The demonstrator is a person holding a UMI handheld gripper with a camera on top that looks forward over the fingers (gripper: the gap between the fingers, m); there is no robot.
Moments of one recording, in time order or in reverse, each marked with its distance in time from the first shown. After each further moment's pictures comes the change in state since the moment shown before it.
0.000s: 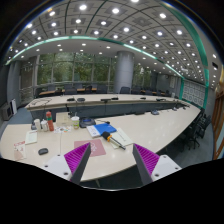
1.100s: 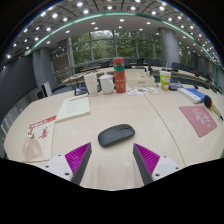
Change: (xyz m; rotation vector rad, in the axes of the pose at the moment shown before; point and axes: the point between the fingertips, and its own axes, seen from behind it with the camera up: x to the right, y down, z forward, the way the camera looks) arm -0.596 0.272 0.256 -0.217 -0.472 -0.023
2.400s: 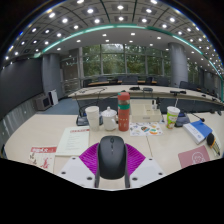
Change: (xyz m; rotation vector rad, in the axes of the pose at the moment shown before) arm 0.009 -0.181 0.018 0.155 -0.064 -0.097
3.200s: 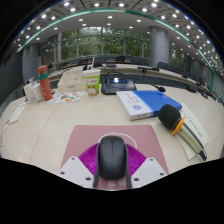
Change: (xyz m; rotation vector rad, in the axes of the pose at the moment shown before) arm 0.426 0.148 -0.015 -0.196 0.197 0.040
